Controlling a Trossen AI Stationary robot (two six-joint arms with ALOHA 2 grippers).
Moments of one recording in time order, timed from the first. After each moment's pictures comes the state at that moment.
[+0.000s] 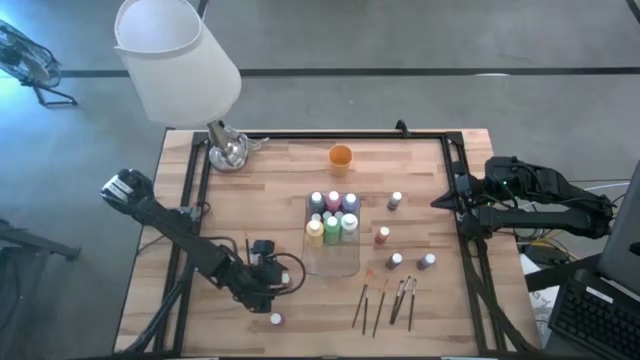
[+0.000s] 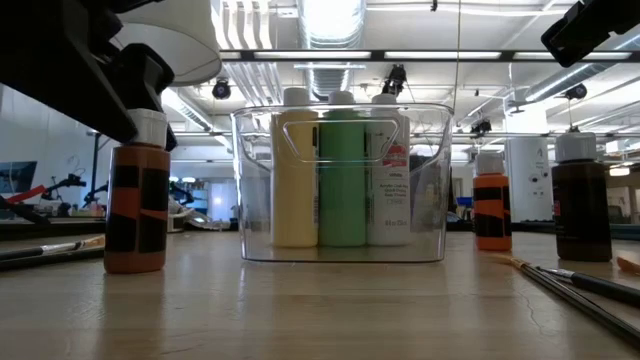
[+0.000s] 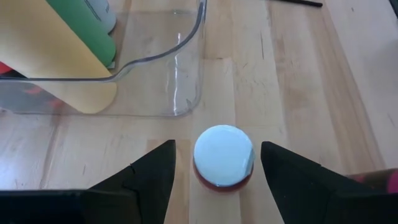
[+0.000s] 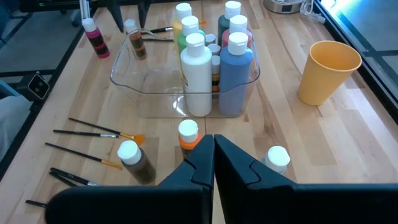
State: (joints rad) left arm -0.64 1.48 0.85 -0.26 -0.46 -0.48; right arm -0.17 0.42 0.79 -0.94 -0.18 0.00
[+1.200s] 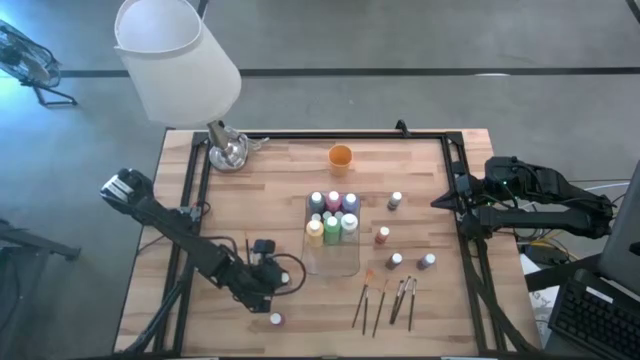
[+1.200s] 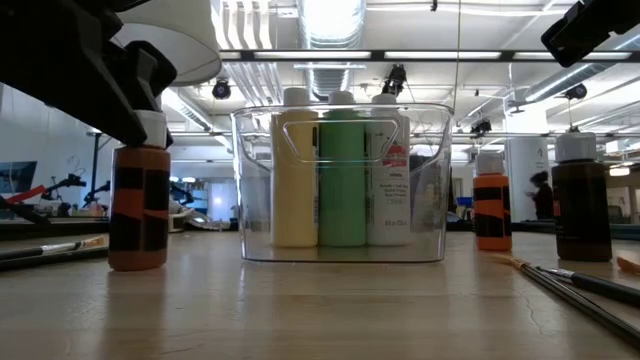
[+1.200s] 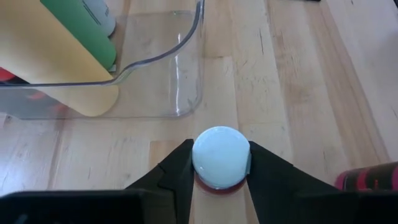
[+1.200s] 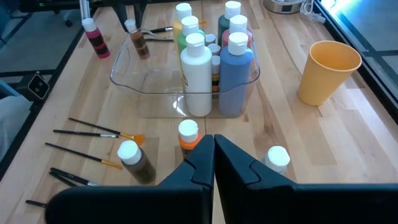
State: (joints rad) left arm -0.64 1.47 0.85 -0.27 -0.46 -0.44; right arm -0.17 0.42 0.79 -0.94 -0.18 0.00
